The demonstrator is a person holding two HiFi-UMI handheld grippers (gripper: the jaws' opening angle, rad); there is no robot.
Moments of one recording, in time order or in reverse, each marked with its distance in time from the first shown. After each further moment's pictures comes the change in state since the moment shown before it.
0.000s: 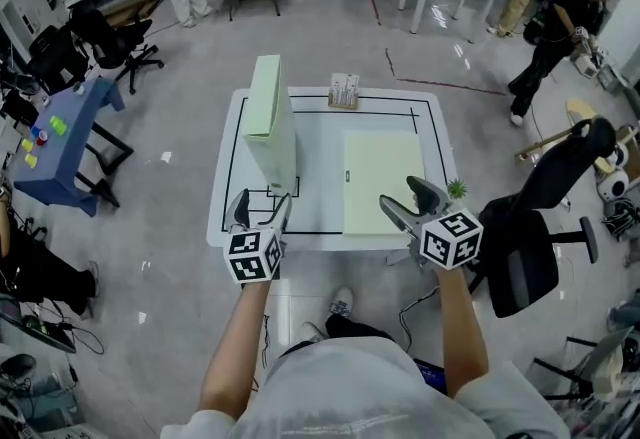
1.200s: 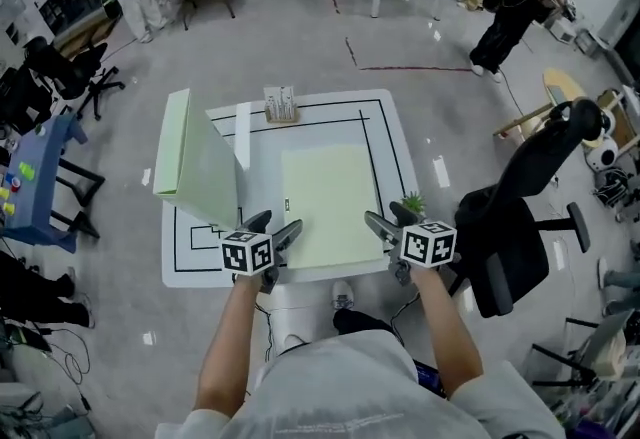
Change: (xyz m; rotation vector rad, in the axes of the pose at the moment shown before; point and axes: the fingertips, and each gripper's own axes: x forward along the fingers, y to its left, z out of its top) left arm 0.151 -0.163 -0.091 -0.148 0.388 -0.440; right arm -0.017 -0.180 -0.105 0.409 0.106 -0.113
